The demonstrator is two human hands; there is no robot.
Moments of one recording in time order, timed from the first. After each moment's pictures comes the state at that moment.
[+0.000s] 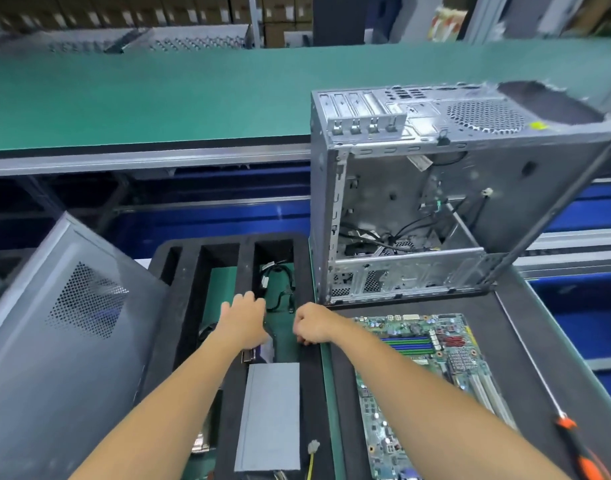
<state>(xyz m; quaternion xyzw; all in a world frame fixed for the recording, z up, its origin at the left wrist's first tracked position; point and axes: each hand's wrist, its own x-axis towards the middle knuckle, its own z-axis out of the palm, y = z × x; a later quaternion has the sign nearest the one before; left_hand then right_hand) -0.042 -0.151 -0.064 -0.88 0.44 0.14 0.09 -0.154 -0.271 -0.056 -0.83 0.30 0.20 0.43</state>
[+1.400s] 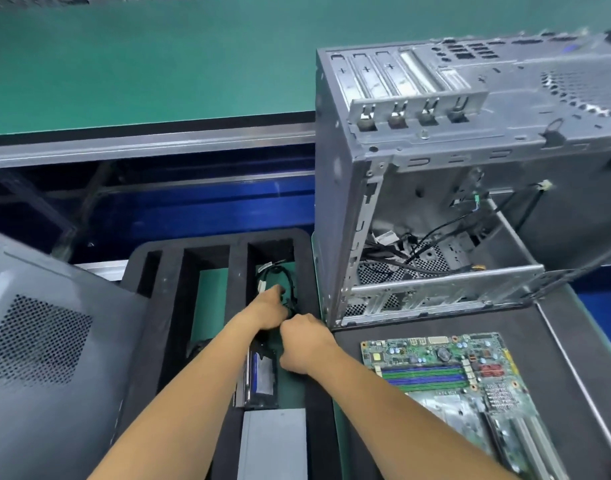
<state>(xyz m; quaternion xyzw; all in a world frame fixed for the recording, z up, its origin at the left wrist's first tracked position) 0.016 -0.242 -0.120 -0.85 0.33 0.39 -0.12 -0.102 -0.274 -0.099 -0.94 0.19 0.20 0.18</state>
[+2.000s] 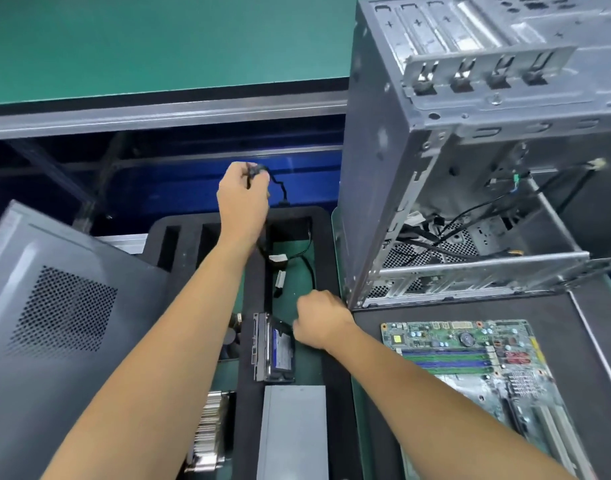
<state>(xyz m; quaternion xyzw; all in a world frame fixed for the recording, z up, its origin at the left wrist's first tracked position) 0.063 -0.253 0.001 -0.77 0.20 0.09 -0.61 -0.091 -0.276 -0.111 -0.95 0.20 0.18 0.16</state>
